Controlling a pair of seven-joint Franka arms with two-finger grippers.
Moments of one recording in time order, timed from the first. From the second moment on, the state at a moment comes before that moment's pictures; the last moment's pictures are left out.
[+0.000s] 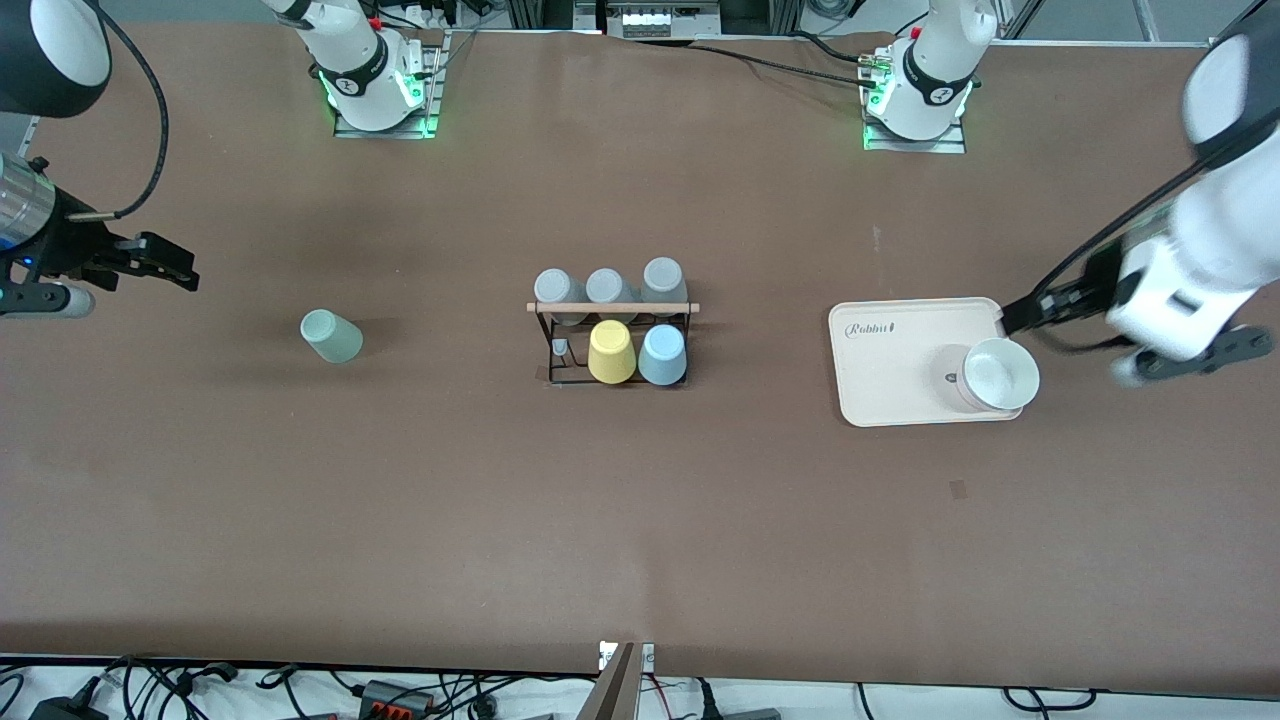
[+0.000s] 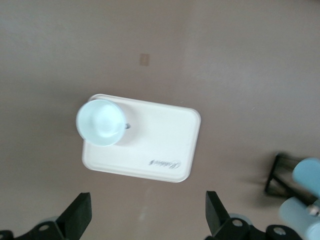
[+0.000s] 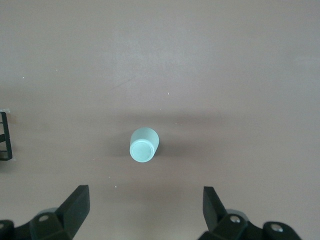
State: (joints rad) left arm -0.01 0.17 -0.07 -1.47 -0.04 1.56 -0.28; right arm 0.00 0.05 -0.03 -1.73 -0.02 1.74 -0.04
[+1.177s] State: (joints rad) left arm 0.00 -0.11 0.03 -1.65 0.00 1.54 0.03; right arm 0.04 0.27 -0.03 -1.88 -0.02 1.99 -0.04
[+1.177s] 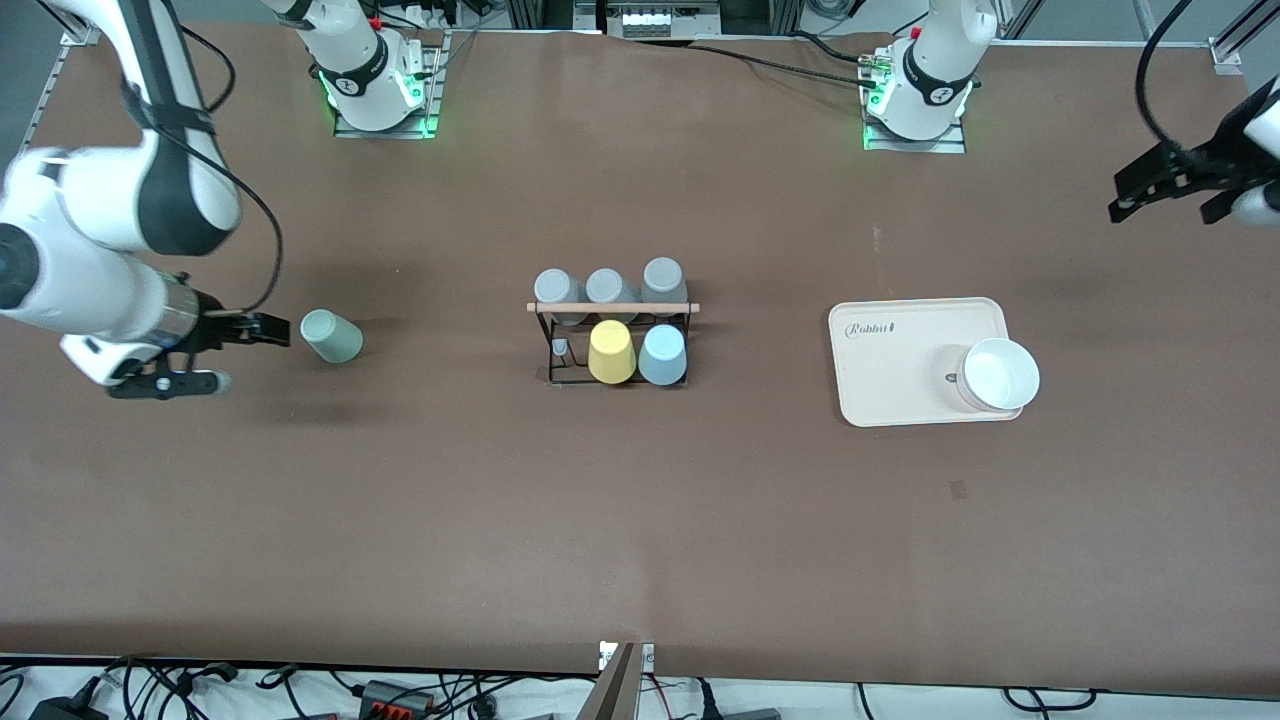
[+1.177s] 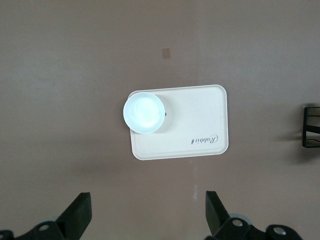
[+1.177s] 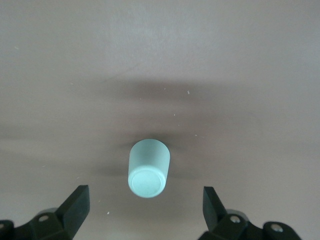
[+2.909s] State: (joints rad) left arm 0.02 -0.03 0.03 -1.60 -0.02 1.49 0.02; right arm 0.05 0.38 -0.03 -2.12 -0.02 2.24 0.03
